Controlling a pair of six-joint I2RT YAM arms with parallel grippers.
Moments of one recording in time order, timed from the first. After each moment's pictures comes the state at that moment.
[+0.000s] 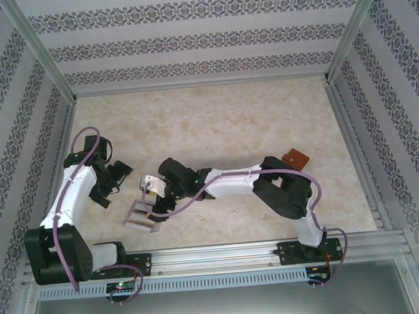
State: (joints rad) left arm 0.11 1.26 0.96 -1.09 0.06 -0.94; right arm 1.07 2.03 1.30 0.00 -0.47 -0.09
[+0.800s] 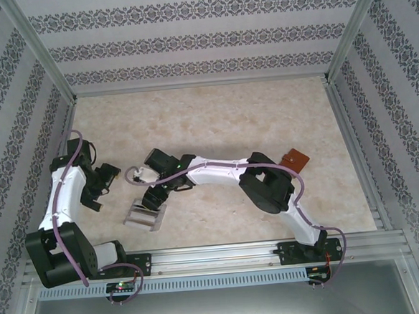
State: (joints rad) left arm 0.27 1.26 0.94 -1.10 0.11 -0.87; right arm 1.03 2.20 1.67 -0.43 -0.46 0.10
